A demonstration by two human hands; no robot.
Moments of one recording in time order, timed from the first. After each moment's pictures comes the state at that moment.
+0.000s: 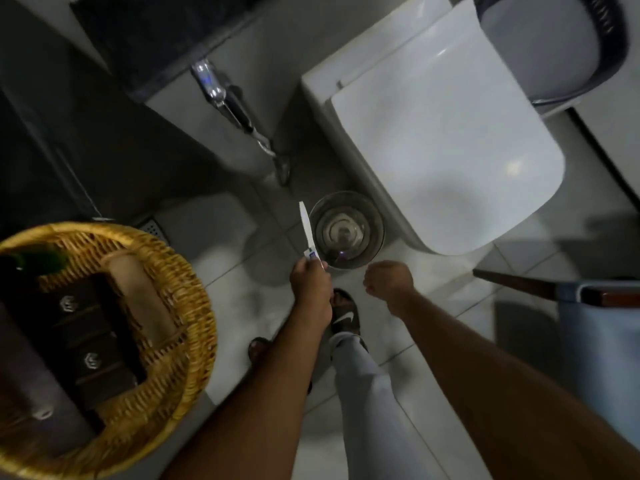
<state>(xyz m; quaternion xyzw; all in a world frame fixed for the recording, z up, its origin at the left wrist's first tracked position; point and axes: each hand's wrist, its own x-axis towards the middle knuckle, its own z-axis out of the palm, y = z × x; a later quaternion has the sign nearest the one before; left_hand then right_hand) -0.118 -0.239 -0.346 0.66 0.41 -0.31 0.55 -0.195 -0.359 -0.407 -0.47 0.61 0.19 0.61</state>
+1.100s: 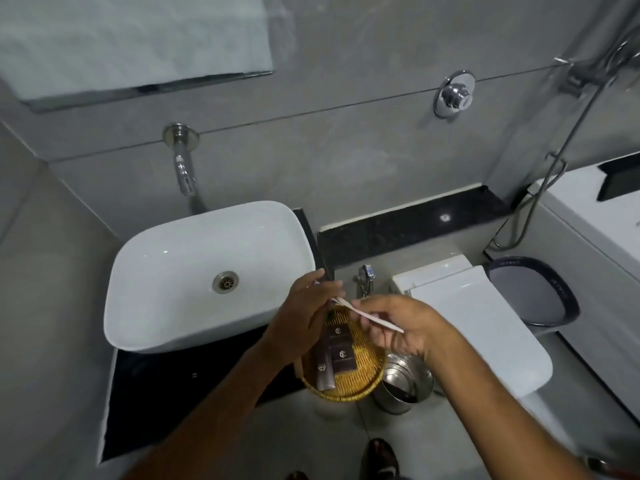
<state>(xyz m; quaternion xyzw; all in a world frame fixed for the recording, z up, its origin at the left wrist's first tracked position) -0.054 0.031 0.057 0.85 -0.36 0.04 0.39 -0.101 -0.167 0.107 -0.42 0.27 0.31 0.80</state>
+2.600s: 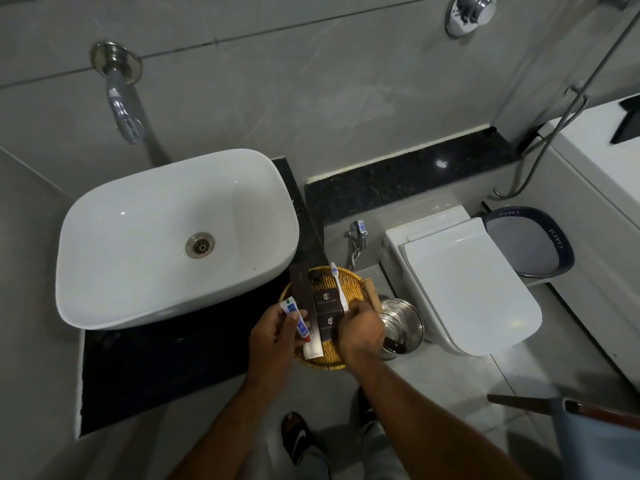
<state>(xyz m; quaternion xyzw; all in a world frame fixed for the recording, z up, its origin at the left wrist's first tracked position) -0.108 0.037 -0.034 0.75 0.10 -0.12 0.64 -0.109 -0.108 -0.084 -0.81 0.43 0.02 0.39</state>
